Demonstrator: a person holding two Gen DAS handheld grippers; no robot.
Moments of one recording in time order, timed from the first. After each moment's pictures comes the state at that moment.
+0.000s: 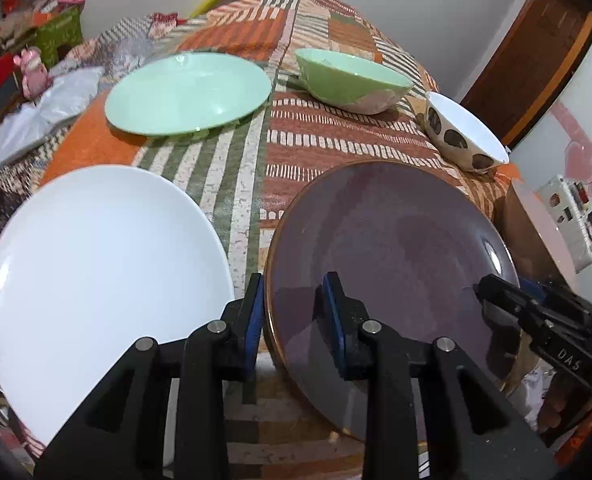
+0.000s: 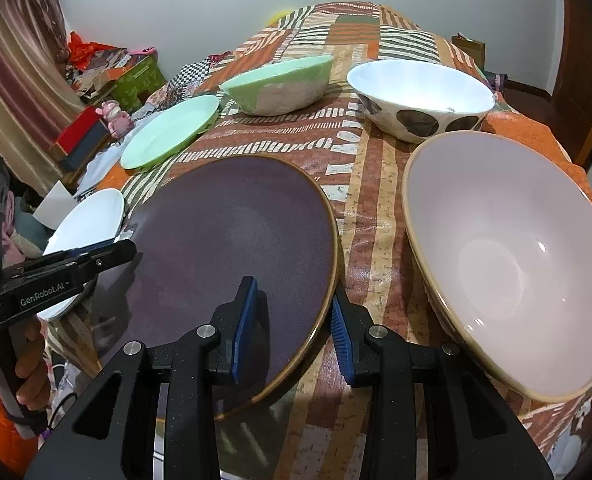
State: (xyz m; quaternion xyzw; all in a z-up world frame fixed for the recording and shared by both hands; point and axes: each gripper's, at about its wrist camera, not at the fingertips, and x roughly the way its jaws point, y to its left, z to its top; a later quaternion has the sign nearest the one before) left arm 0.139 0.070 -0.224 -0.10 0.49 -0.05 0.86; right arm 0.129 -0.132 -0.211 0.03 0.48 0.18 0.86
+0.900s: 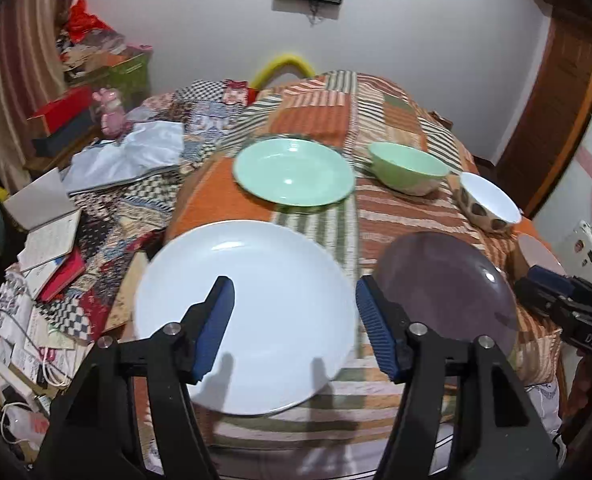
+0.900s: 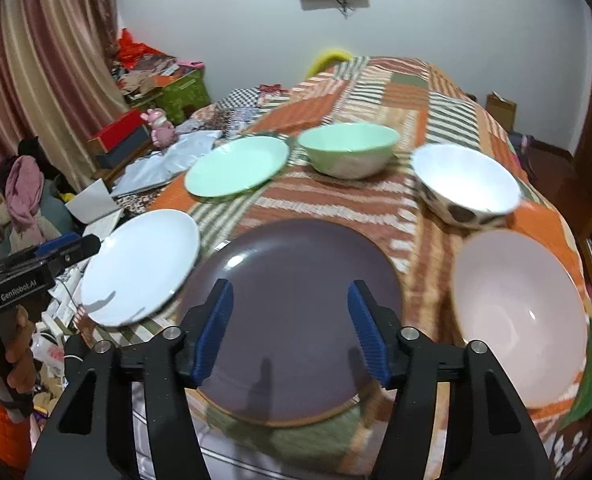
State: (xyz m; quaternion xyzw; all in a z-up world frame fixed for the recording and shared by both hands) left arm 0.058 0.141 -0.151 -0.09 0.39 0.06 0.91; right arm 0.112 -0.086 -0.157 -0.01 0.41 0.24 0.88
